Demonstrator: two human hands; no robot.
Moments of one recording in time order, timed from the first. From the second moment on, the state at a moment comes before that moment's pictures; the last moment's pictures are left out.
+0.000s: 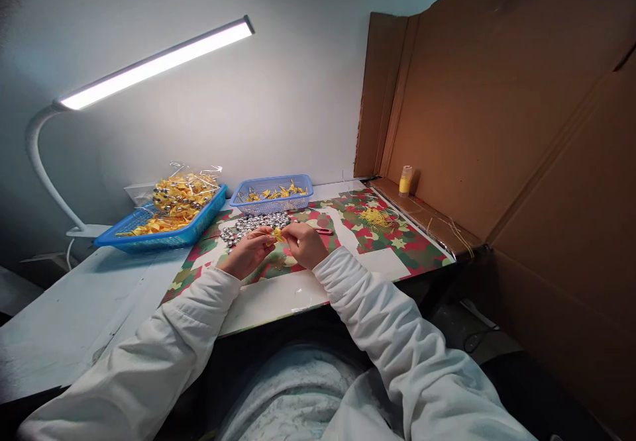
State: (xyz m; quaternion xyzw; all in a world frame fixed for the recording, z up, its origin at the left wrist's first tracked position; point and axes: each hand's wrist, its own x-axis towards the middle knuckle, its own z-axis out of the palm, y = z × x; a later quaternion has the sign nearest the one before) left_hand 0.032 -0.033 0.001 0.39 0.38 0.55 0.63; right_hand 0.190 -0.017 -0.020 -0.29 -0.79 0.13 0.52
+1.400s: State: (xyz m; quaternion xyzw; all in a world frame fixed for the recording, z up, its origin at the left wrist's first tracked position) left_hand 0.029 -0.029 -0.004 0.41 0.38 0.57 0.61; right_hand 0.187 -0.019 -0.019 -0.32 -0.76 0.20 0.53
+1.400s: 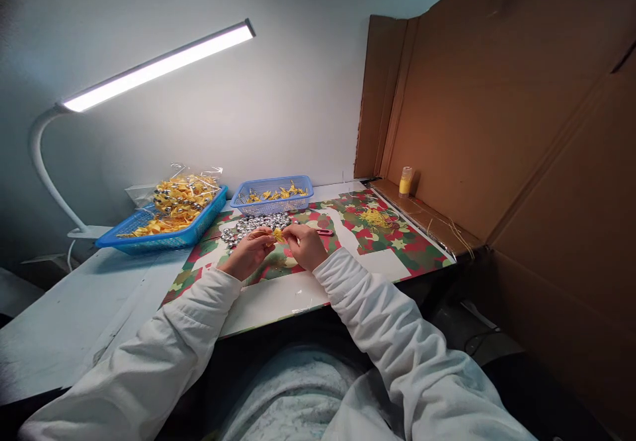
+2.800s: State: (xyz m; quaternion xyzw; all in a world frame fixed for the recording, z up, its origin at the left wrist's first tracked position) left_hand 0.026 -0.022 -0.013 0.47 0.34 0.61 0.54; right_hand 0.181 -0.015 -0.028 -0.29 -0.66 0.48 0.50
